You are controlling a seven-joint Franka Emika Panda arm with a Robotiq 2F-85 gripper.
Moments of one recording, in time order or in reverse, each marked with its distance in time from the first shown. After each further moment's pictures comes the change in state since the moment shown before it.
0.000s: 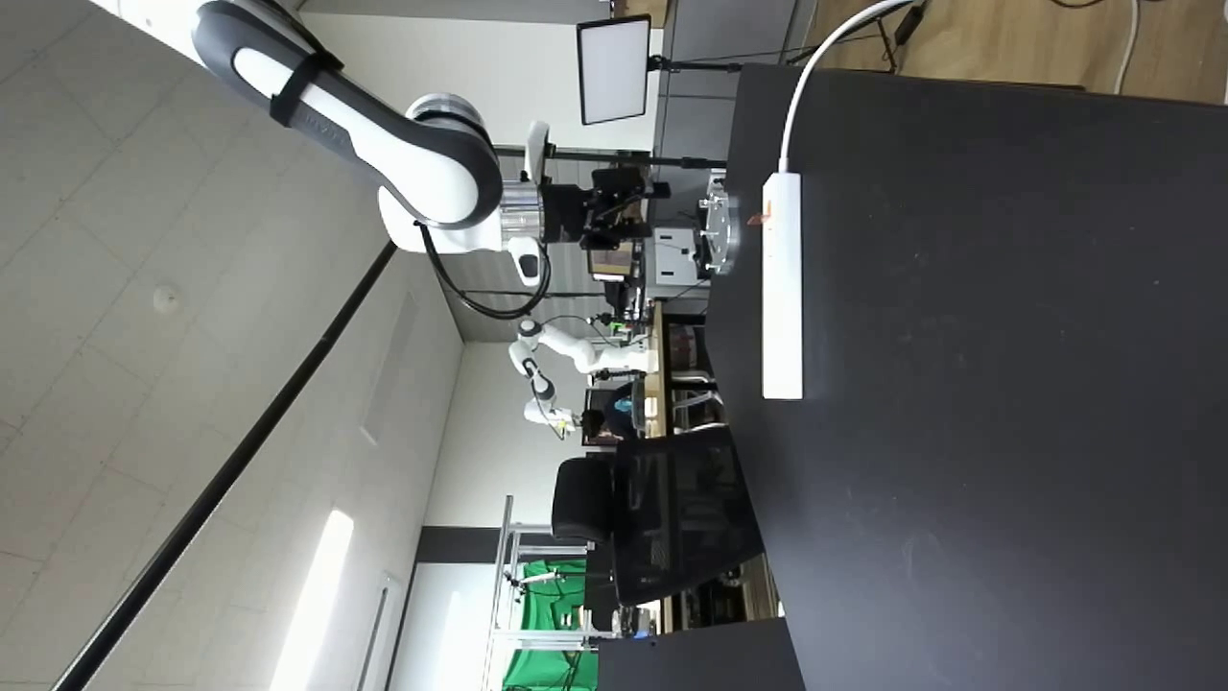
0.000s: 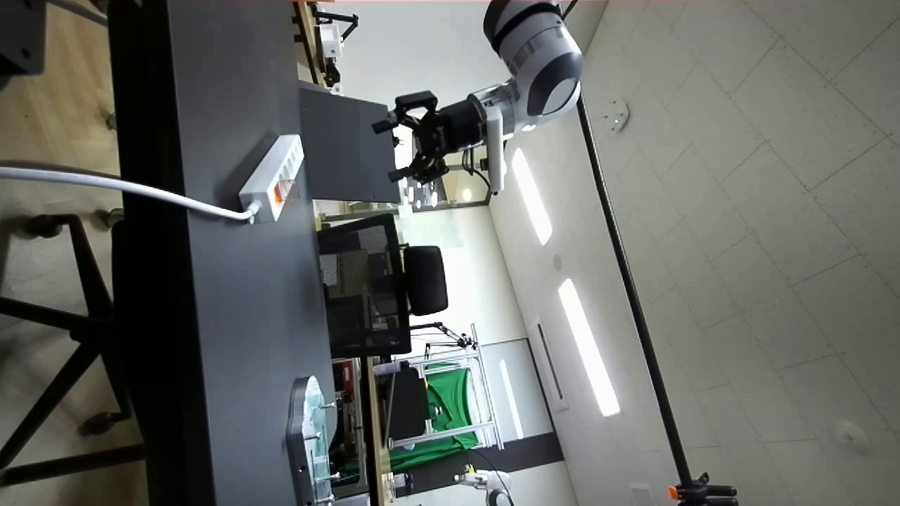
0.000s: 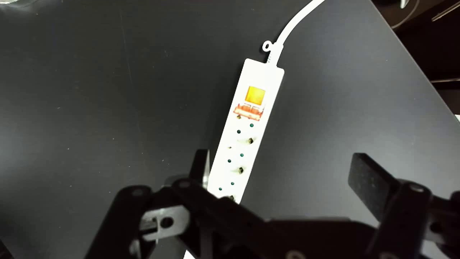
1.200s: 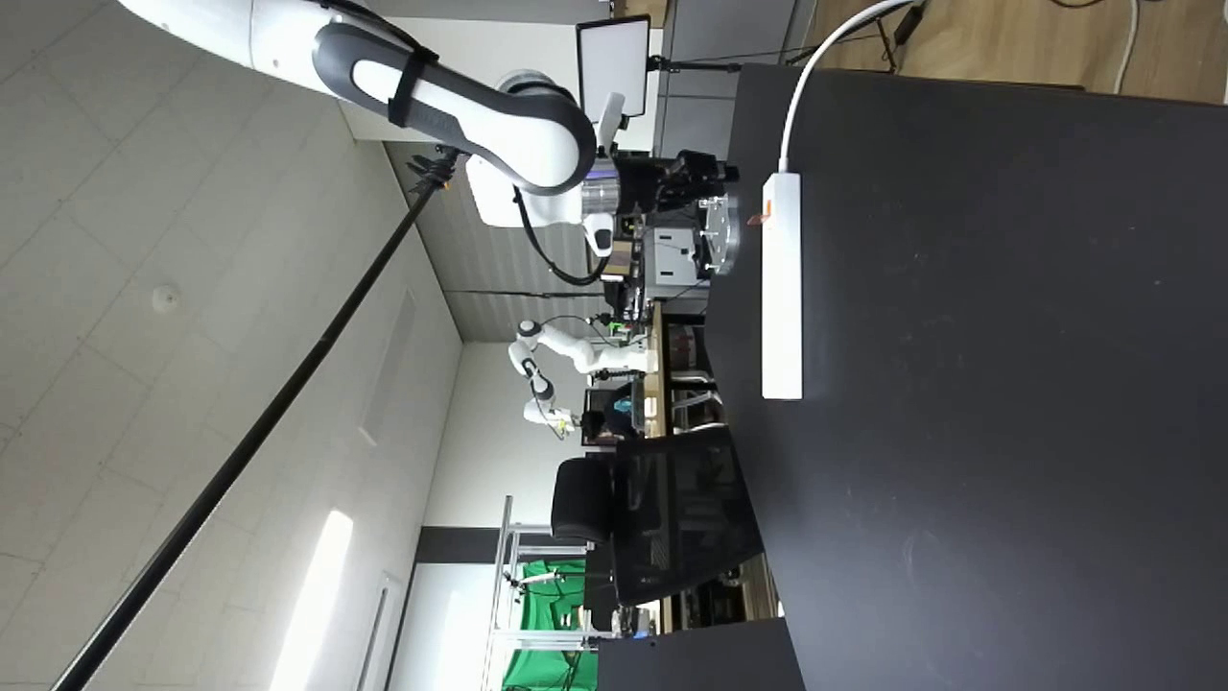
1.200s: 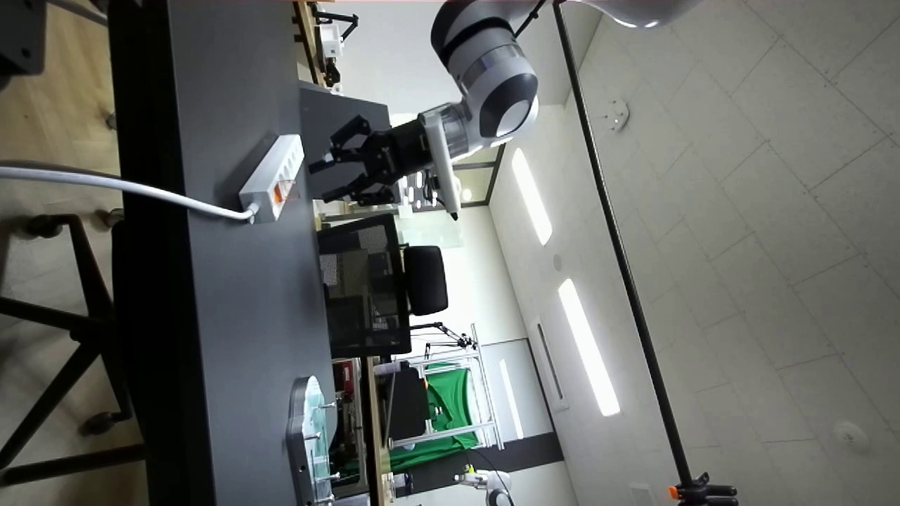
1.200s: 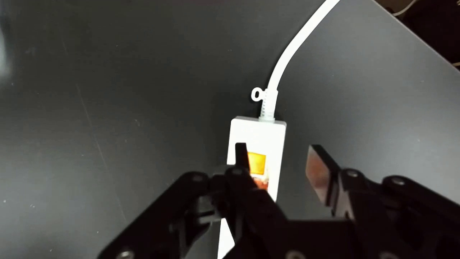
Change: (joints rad) arm -0.078 0.199 -0.034 -0.026 -0.100 0.222 0.247
